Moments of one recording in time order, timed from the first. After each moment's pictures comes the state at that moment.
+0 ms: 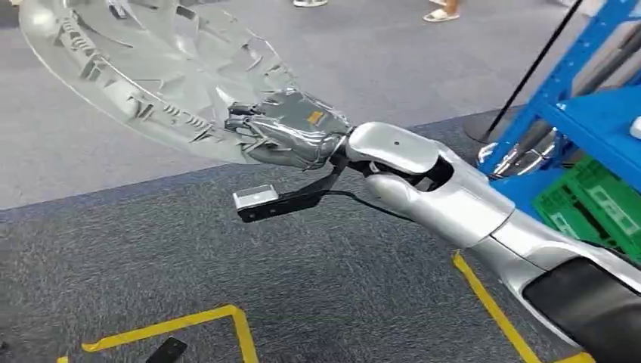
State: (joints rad) left arm -0.13 -0.09 1.03 -0.22 -1.23 0.11 -0.48; right arm -1.03 -0.04 0.98 -1.25 0.86 0.01 -0.22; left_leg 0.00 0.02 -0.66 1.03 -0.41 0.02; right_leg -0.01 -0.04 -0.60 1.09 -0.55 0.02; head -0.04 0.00
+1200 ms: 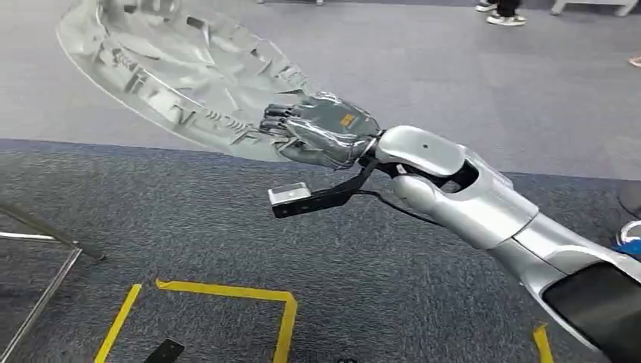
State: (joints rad) left arm -0.11 -0.09 1.01 -0.22 -1.25 0.12 -0.47; right arm -0.99 -0.12 0.96 -1.26 0.86 -0.01 -0.23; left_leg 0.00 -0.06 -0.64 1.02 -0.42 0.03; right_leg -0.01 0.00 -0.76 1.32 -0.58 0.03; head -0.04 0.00
